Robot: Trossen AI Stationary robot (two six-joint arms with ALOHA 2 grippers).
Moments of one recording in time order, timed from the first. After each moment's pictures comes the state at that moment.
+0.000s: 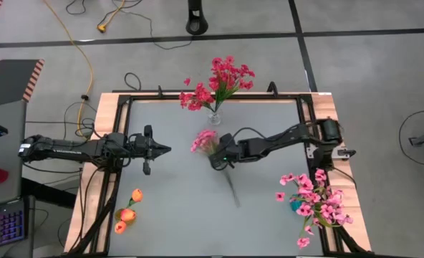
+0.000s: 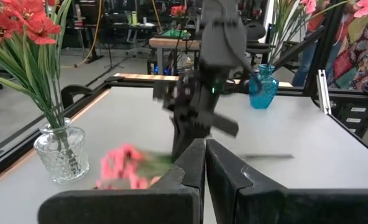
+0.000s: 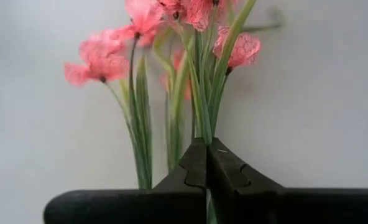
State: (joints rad) left arm 0.03 0.48 0.19 0.21 -0.06 -0.05; right arm 0.02 1.88 1.12 -0.19 0.34 1.02
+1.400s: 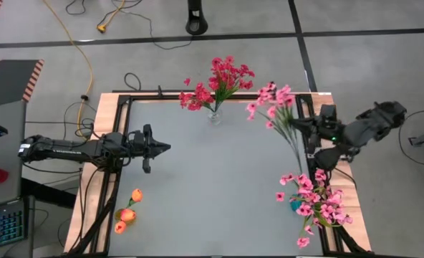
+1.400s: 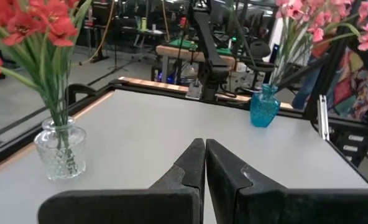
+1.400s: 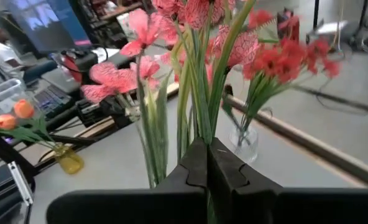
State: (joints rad) left arm 0.03 0.48 0.19 0.26 -0.09 -0.15; right arm 0.54 0.70 1.12 -0.84 0.94 0.64
